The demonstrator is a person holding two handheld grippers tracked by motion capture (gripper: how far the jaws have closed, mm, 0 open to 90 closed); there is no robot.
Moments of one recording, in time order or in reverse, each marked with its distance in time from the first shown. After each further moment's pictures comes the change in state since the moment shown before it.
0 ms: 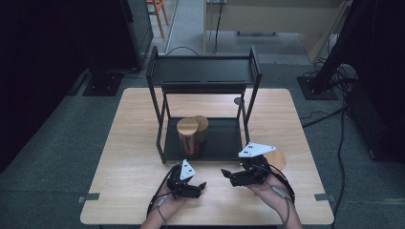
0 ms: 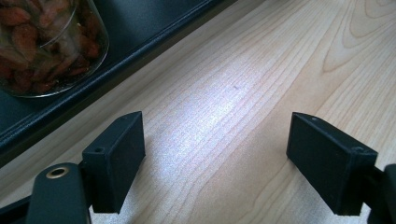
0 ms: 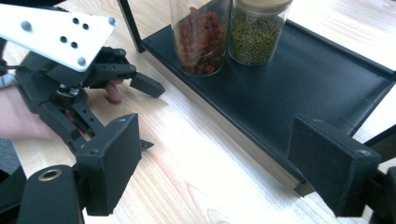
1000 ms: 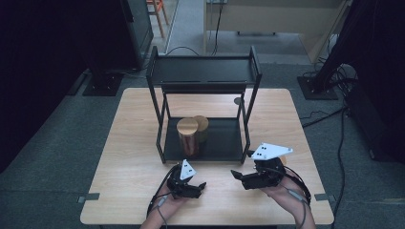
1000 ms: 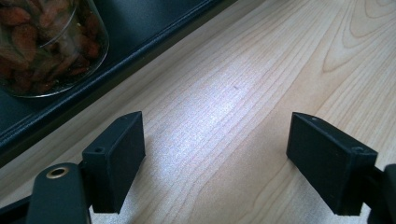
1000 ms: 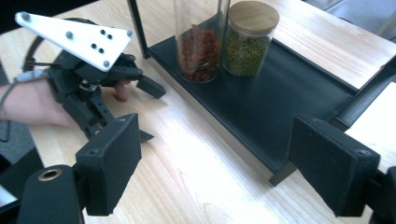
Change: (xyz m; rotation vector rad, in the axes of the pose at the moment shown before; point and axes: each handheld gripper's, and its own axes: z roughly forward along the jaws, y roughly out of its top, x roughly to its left) left arm 0.000 0.000 0.000 -0.002 0.000 -0.003; right arm -0.003 0.002 -0.040 -0.037 0.003 -0.067
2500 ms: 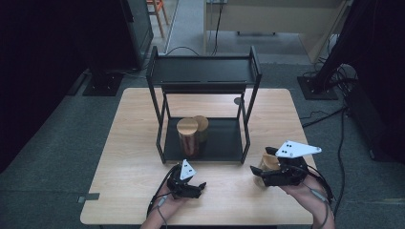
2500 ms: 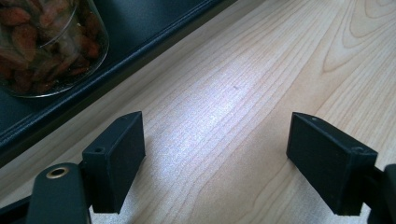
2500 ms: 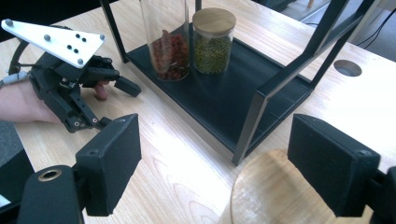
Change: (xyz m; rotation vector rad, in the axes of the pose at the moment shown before) left arm 0.000 0.000 0.000 0.001 0.000 0.002; right arm -0.031 -0.017 -0.038 -0.047 -0.047 0.033
